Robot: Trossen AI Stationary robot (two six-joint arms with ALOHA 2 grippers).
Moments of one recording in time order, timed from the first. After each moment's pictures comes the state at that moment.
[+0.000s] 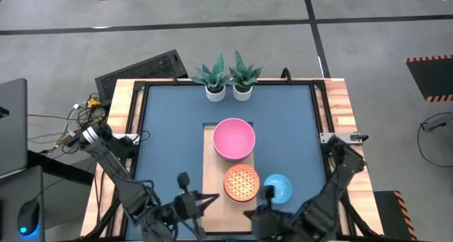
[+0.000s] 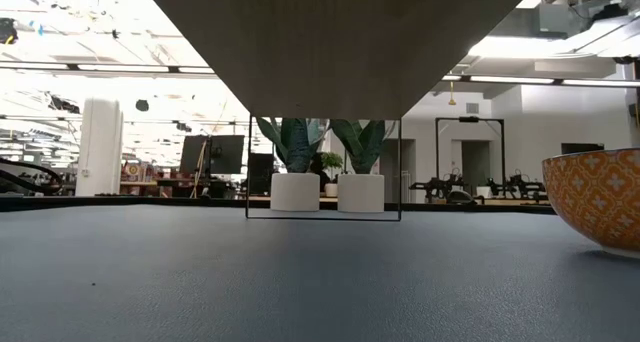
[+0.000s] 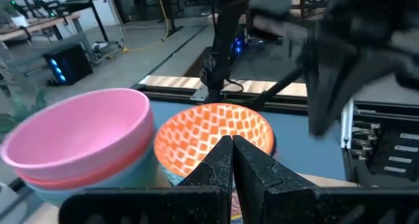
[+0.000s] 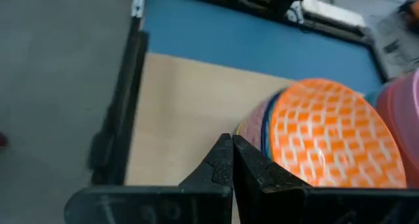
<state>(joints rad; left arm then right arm) -0.81 1.75 1.60 -0.27 -1.16 -0.32 0.84 2.10 2.30 -1.23 0.77 0.49</state>
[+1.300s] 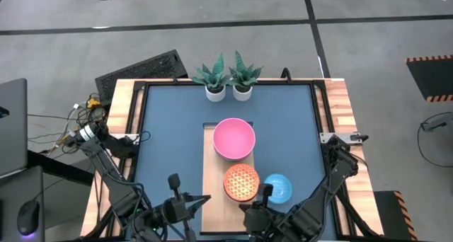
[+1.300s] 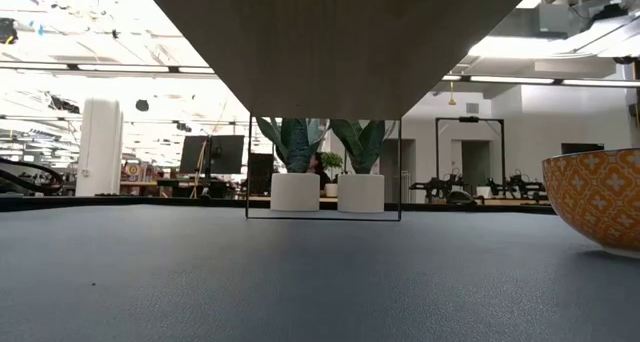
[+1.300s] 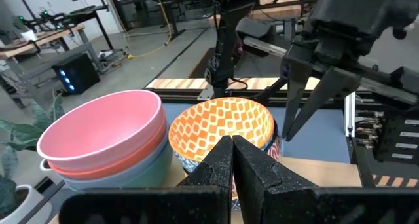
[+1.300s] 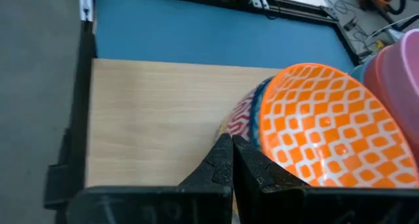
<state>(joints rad) -0.88 1.72 1.60 -0.36 -1.22 -0.32 0.80 2.16 2.30 -1.29 0.87 0.66</state>
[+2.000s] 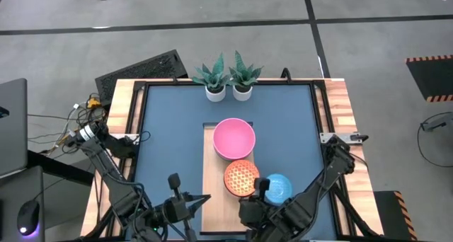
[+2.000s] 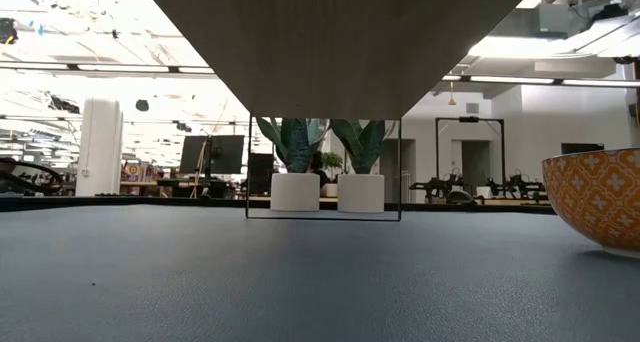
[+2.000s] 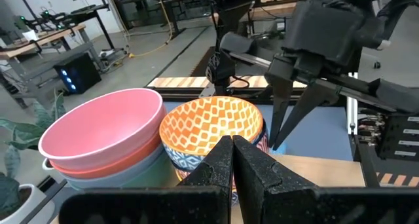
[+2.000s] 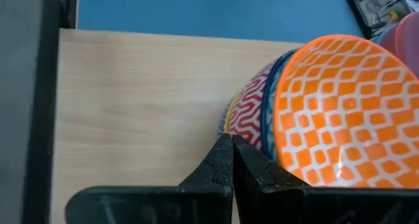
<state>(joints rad) -0.88 1.72 1.60 -0.38 -1.22 -0.33 0.75 2.16 2.30 -1.35 0.75 0.67</state>
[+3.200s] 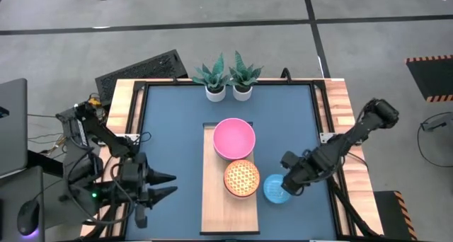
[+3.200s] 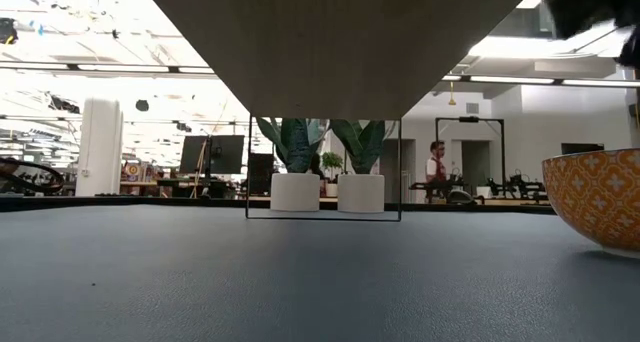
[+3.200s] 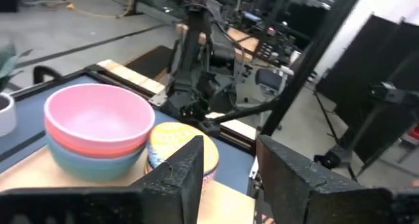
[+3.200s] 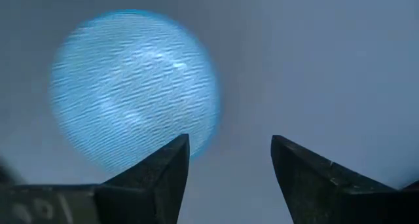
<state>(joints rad) -1.01 1.39 1.60 -0.50 -1.17 -0.69 0.61 1.37 1.00 -1.05 0.09 1.30</state>
